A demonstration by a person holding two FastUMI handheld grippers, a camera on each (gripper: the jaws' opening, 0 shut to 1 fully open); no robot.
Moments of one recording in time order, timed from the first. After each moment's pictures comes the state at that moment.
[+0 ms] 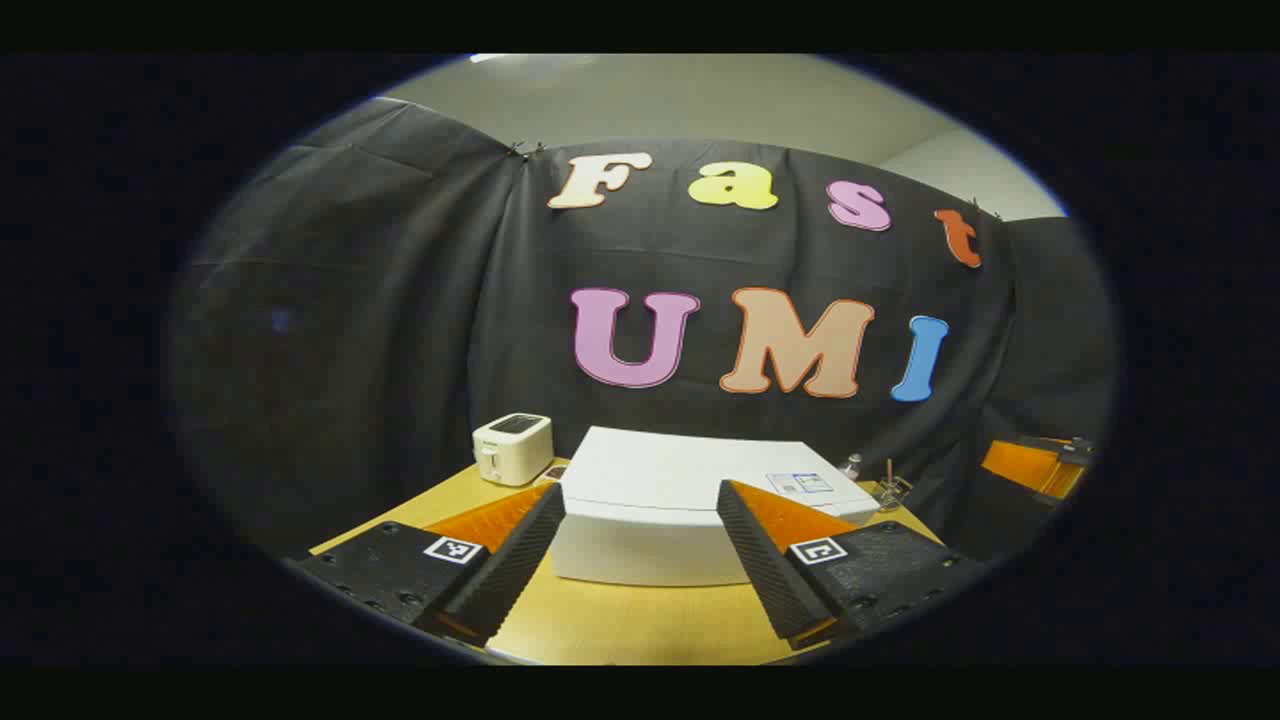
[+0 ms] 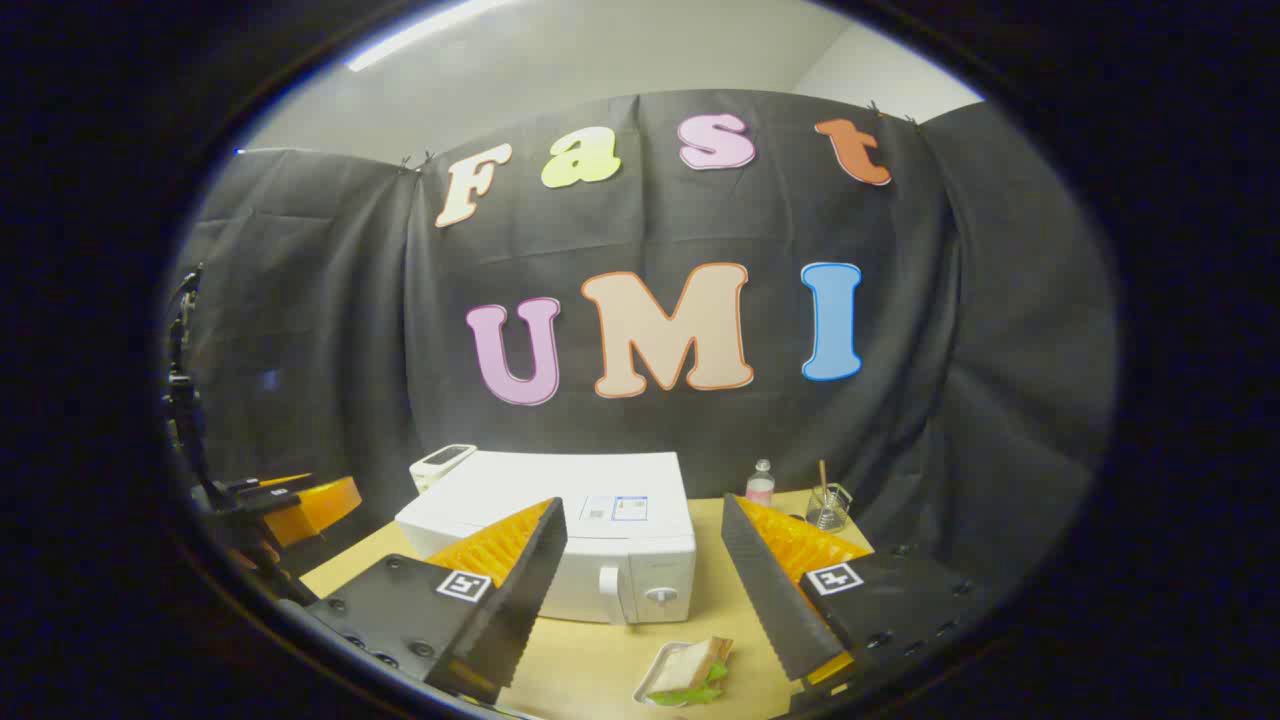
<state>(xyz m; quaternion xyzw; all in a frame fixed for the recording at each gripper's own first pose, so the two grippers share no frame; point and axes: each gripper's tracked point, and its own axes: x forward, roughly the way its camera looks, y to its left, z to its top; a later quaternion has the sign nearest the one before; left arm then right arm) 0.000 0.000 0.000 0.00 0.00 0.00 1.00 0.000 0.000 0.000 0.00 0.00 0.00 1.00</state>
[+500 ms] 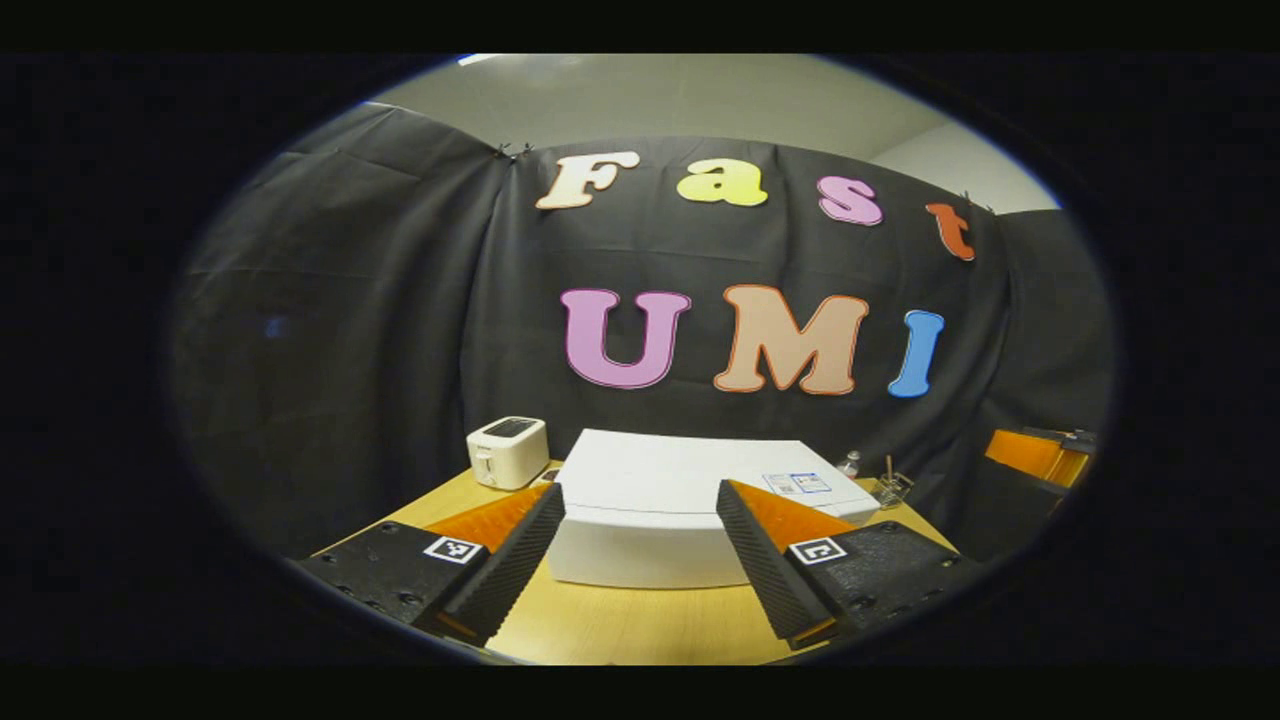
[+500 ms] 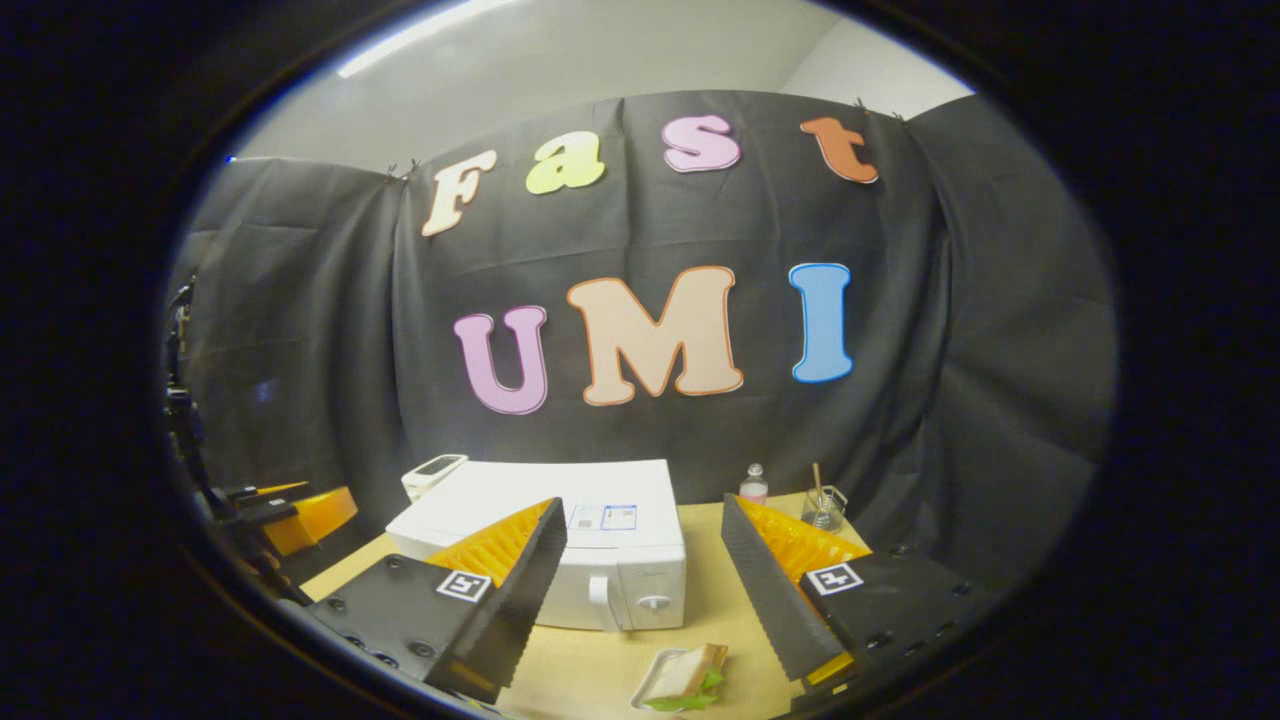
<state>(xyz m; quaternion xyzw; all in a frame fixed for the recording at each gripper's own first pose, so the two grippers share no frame) 0.008 -0.006 0.000 0.01 0.00 0.00 1.00 0.005 -0.012 0.004 0.01 0.00 -0.01 1.00</state>
